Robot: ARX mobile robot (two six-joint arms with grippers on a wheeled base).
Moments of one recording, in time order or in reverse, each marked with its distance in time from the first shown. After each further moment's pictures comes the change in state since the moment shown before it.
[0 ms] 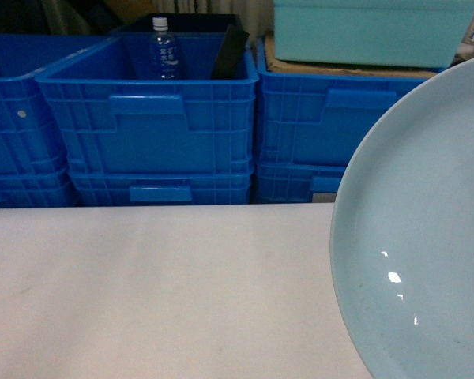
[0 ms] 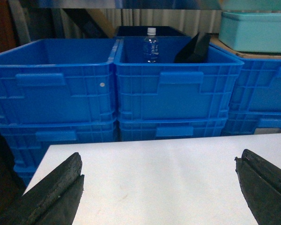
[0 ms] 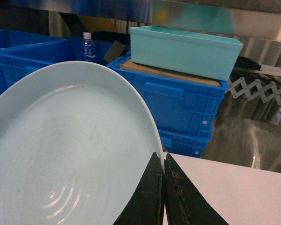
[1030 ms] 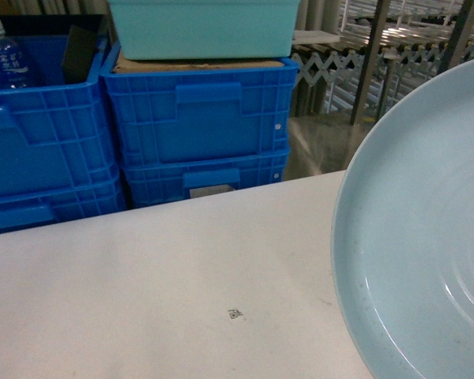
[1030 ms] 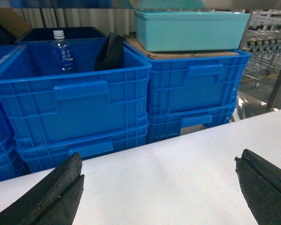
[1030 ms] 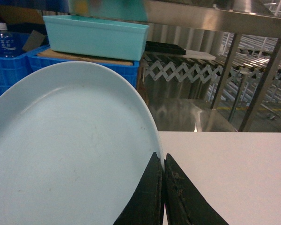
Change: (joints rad) left arm 0.000 0.000 0.000 0.000 0.001 0.000; right arm 0.000 0.000 0.000 0.000 0.000 0.000
